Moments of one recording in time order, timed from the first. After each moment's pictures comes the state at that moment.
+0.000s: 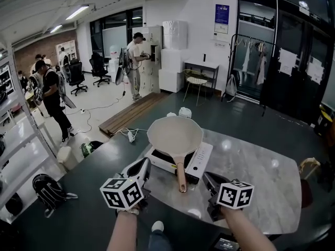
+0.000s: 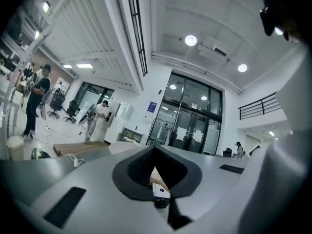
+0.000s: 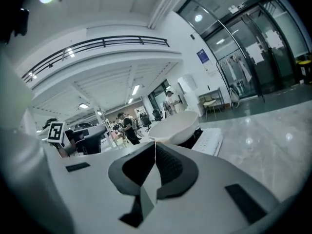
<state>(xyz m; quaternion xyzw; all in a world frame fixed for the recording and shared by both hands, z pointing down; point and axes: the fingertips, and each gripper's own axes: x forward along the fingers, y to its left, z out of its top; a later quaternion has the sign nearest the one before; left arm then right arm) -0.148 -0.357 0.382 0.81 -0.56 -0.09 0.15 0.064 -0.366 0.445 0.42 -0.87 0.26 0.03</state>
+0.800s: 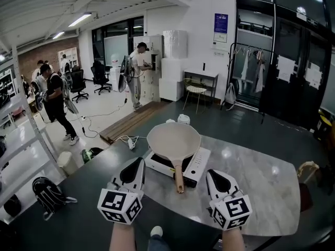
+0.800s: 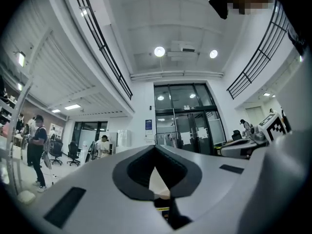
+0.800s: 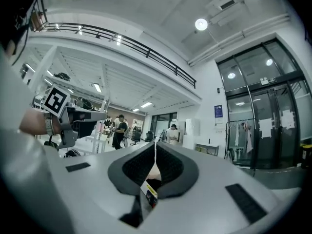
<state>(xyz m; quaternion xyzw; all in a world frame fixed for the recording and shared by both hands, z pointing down) -0.144 -0.303 0.313 0.80 -0.60 -0.07 -0.07 0.068 -0.316 0.353 0.47 -0.88 -0.07 0.02</state>
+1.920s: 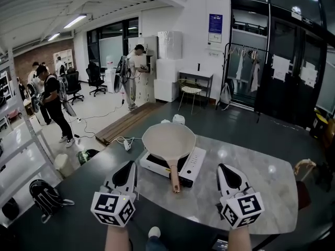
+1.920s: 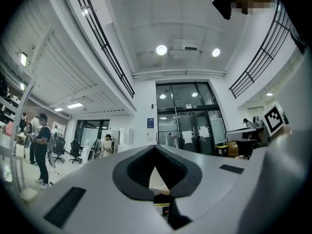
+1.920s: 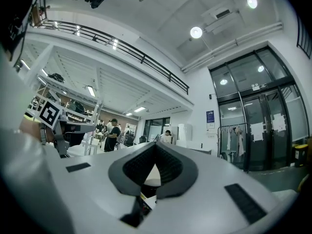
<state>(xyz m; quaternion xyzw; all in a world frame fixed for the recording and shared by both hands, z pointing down) -0.155 -0.298 0.321 0.79 -0.60 -0.06 -0.06 0.107 -0.310 0.318 0.51 -0.86 -0.08 -0.01</state>
